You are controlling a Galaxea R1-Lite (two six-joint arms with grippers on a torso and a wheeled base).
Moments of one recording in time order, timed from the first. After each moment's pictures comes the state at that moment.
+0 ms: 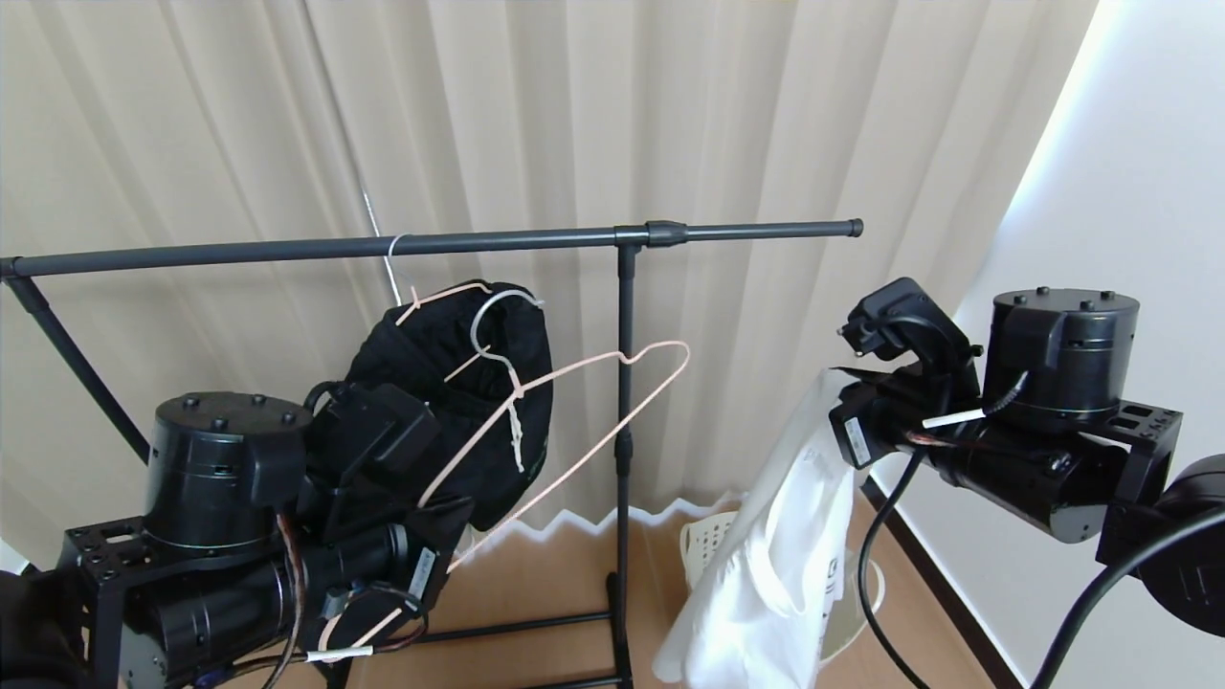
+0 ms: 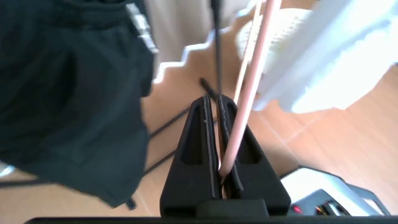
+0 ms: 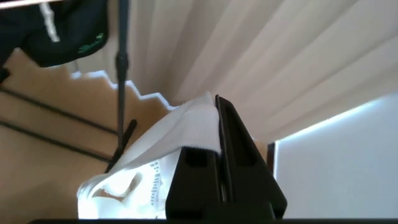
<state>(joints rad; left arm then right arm) -0.54 1.52 -0.52 -0.48 0.06 0.14 0.49 1.68 -0.75 -0.65 -0.30 -0.26</state>
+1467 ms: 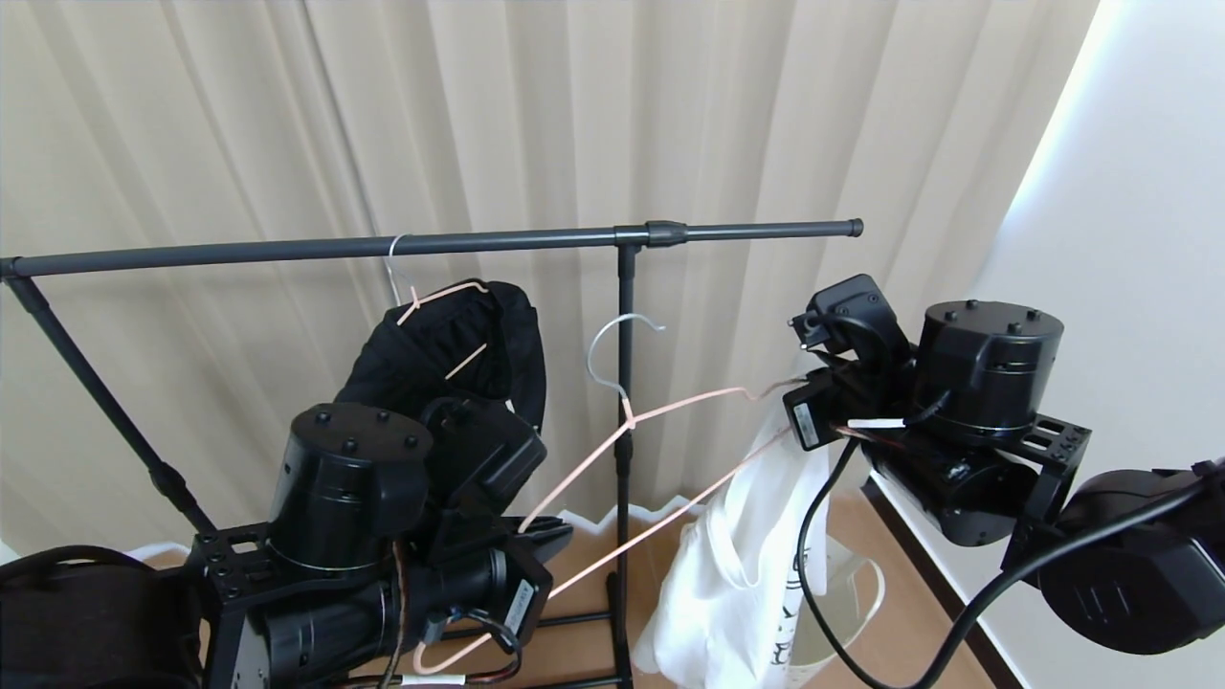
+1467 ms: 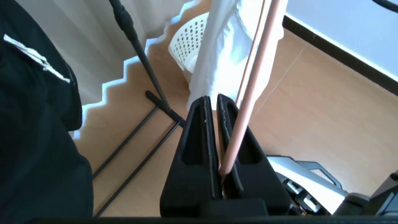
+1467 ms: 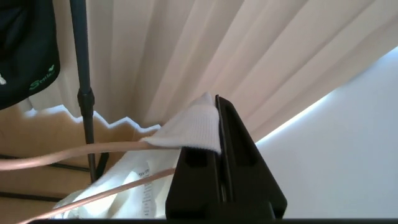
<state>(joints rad) -0.73 1.64 -0.60 -0.52 0.00 0.08 0.60 1.80 -0.77 -0.85 -0.52 -0.26</state>
